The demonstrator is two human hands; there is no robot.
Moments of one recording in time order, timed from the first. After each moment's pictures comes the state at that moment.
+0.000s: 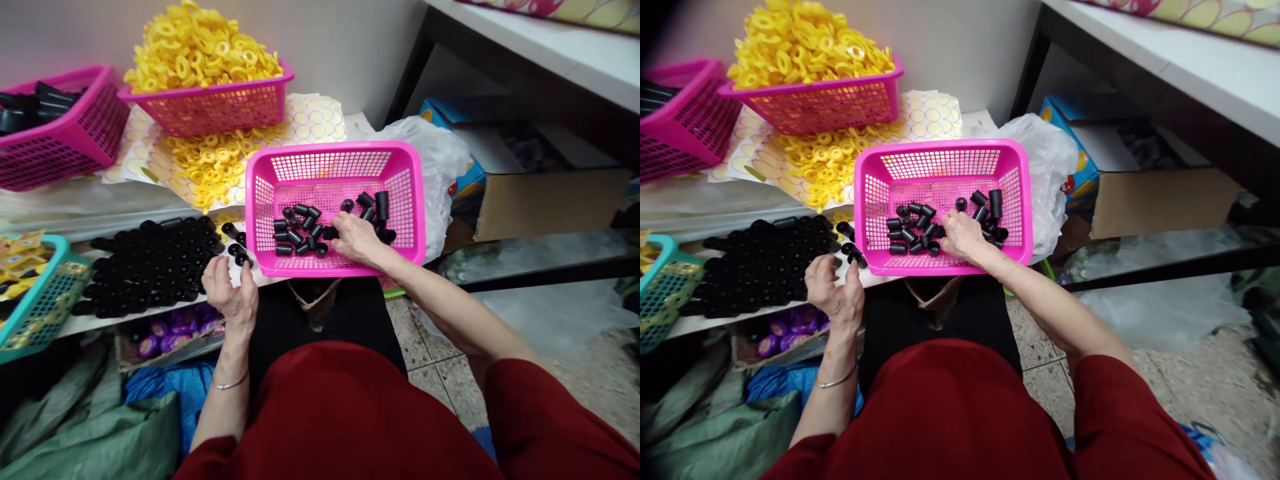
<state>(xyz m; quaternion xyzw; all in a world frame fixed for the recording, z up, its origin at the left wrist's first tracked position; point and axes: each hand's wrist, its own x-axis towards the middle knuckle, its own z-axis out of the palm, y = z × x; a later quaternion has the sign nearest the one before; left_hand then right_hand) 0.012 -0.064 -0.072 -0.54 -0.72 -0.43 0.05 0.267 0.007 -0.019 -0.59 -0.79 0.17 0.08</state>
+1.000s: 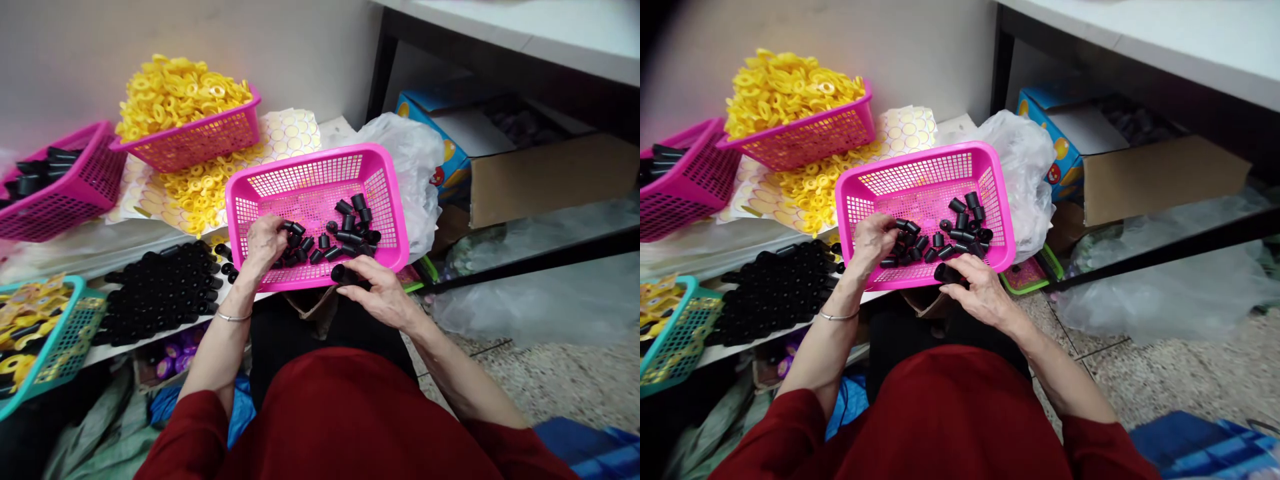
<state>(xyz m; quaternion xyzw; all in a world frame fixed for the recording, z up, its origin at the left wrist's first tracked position) 0.088 0.054 -0.022 -0.78 -0.58 -0.23 -0.09 0.312 -0.096 -0.040 -0.48 -0.69 0.29 0.46</state>
